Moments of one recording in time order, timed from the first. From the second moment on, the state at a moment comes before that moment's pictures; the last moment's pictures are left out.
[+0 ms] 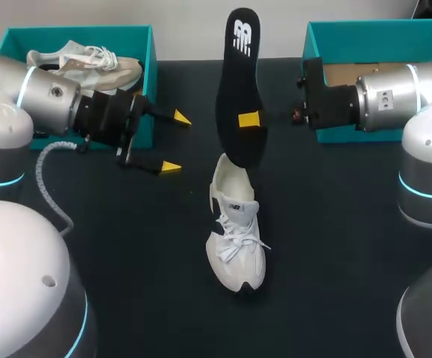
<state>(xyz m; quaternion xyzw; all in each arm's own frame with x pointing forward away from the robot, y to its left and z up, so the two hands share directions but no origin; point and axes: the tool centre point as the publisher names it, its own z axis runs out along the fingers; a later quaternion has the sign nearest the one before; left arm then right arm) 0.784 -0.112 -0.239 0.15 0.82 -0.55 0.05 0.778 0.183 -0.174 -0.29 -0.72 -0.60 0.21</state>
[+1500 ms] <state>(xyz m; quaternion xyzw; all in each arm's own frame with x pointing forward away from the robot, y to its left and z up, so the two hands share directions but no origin) 0.796 -0.138 -0.355 0.13 0.91 -0.39 0.04 0.821 0.191 -0.249 -0.17 -0.77 -0.60 0.16</state>
